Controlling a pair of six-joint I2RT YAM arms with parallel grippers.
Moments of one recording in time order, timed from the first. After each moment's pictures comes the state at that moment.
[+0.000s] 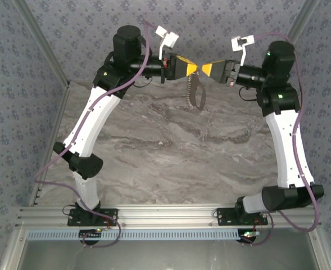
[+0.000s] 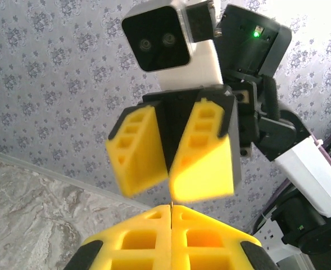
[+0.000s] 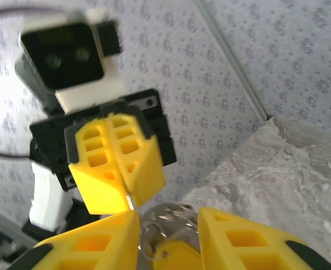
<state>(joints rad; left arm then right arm) -0.63 1.91 2.44 -0.58 0.96 -0.38 0.08 1.39 1.76 -0.38 -1.12 0.59</state>
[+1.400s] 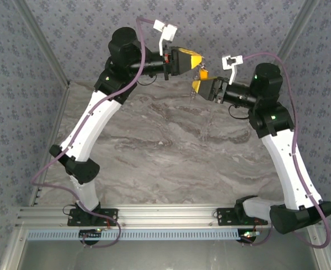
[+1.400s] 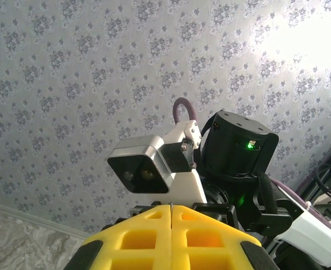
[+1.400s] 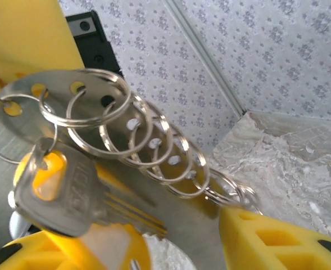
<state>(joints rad) -0.68 1.84 2.33 -0.28 0.87 -0.55 0.26 1.21 1.54 -0.41 -0.83 0.53</state>
